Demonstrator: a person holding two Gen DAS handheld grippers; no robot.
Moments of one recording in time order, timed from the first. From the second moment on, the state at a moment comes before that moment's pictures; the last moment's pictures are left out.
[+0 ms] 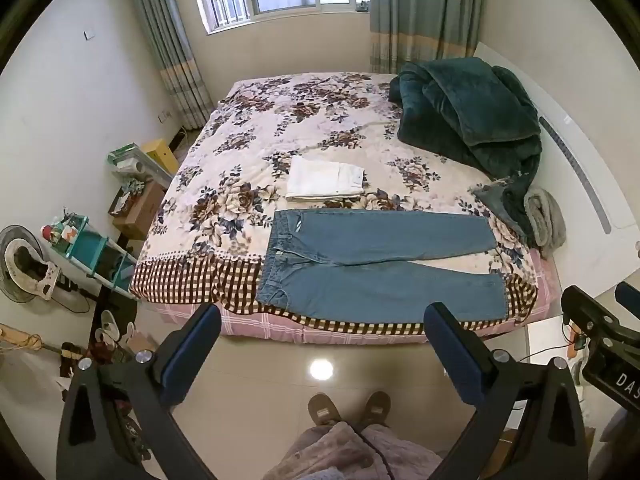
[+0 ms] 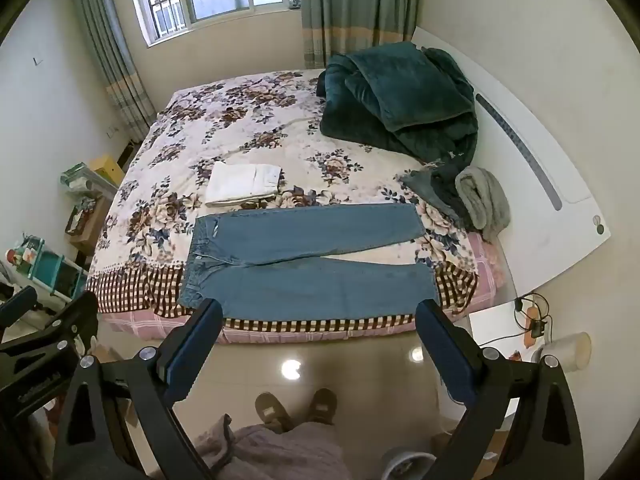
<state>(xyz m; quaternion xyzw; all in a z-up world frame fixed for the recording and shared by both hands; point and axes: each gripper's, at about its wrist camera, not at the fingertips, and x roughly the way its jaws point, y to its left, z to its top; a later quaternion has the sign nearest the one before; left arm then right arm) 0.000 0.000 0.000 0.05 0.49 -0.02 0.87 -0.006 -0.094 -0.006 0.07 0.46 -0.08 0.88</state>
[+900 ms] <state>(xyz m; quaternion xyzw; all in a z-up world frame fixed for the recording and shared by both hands) 0.010 -0.013 0.012 0.05 0.47 -0.02 0.88 0.013 -0.097 0.016 0.06 0.45 -0.08 0.89</state>
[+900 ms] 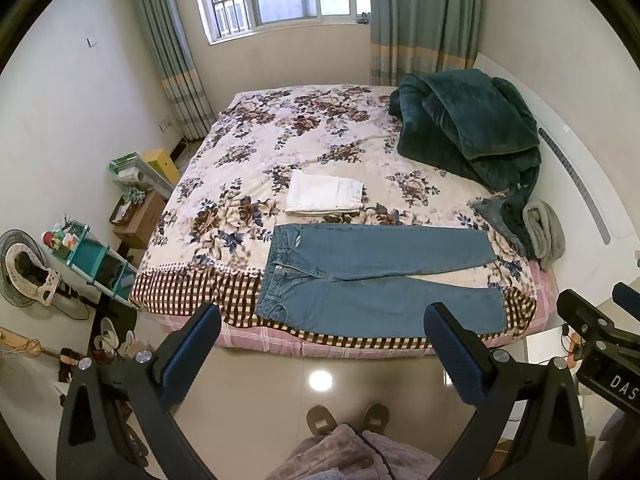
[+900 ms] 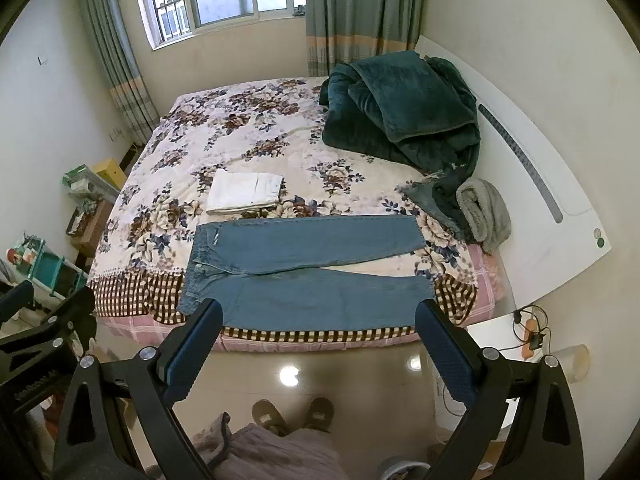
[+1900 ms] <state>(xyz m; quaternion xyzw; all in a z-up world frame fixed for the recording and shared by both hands) 0.017 -0.009 0.019 0.04 0.46 -0.02 0.89 0.018 -0.084 0.012 0.05 0.45 -0.06 0.89</state>
